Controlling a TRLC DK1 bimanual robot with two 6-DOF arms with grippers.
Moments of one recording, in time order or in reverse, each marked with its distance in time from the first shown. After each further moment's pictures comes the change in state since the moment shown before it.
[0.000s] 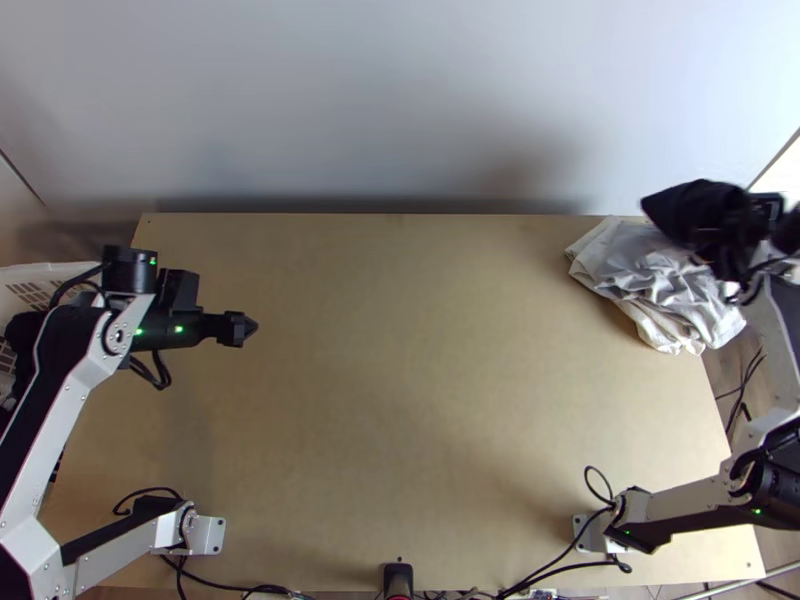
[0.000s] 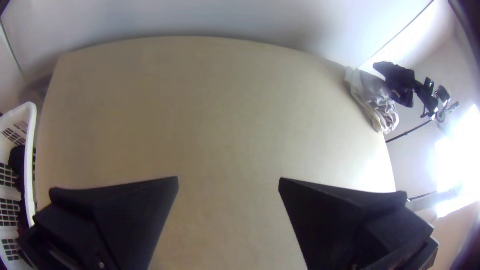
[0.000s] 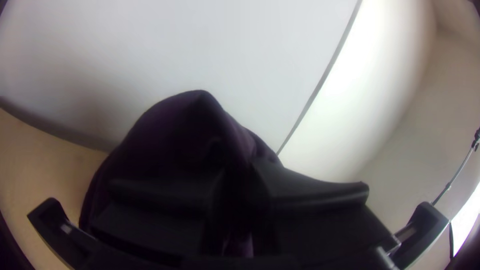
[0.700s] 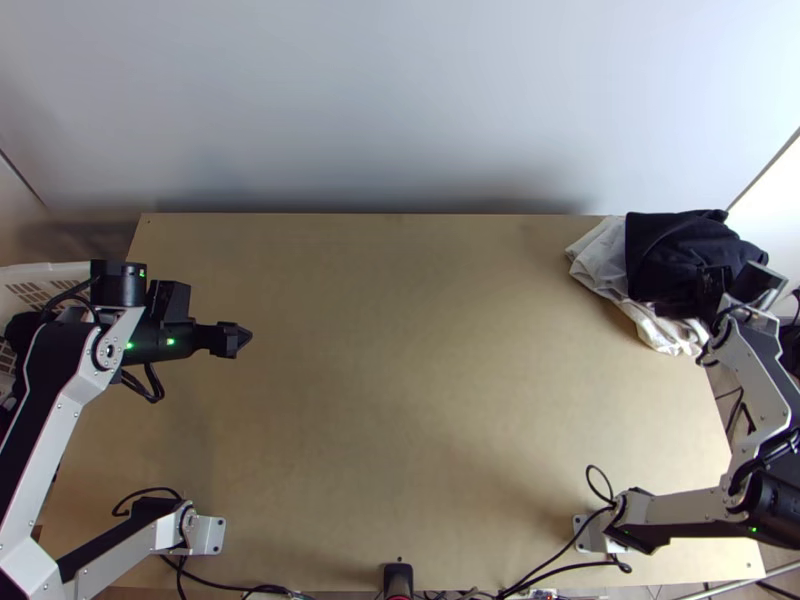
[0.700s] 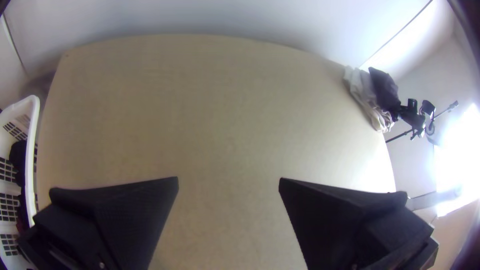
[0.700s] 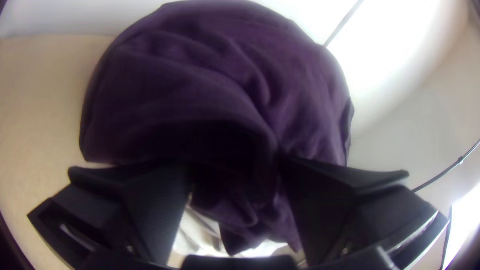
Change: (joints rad) left arm 0.027 -0.067 -0.050 -0.017 0.013 0.017; right arm -0.037 -0.069 -0.335 -0.107 0.047 -0.134
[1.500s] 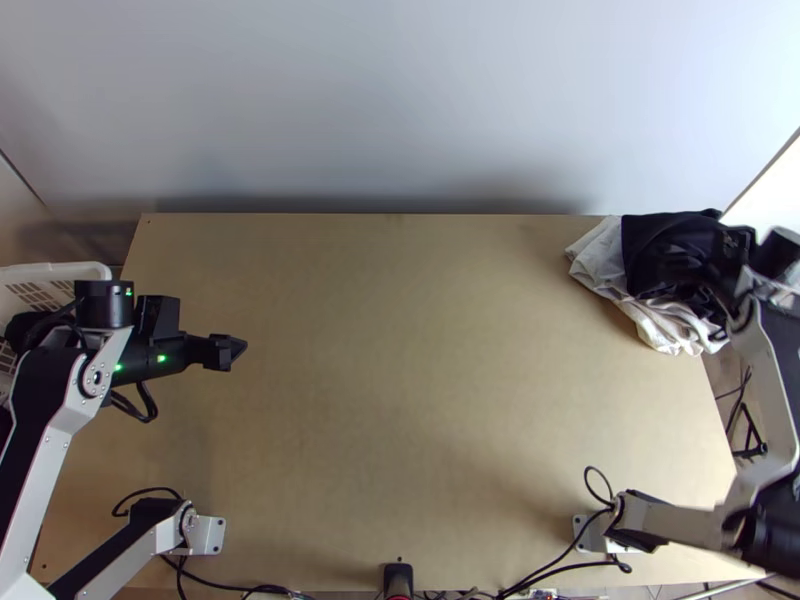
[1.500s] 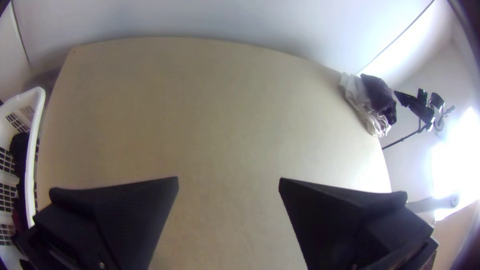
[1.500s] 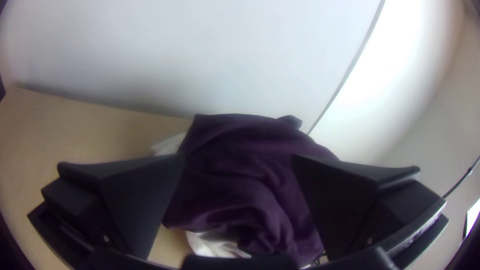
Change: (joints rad) left arm 0.009 -0.114 -0.051 -0.017 0.010 -0.038; right arm 0.089 -0.114 0.190 -0.163 -0.125 0.170
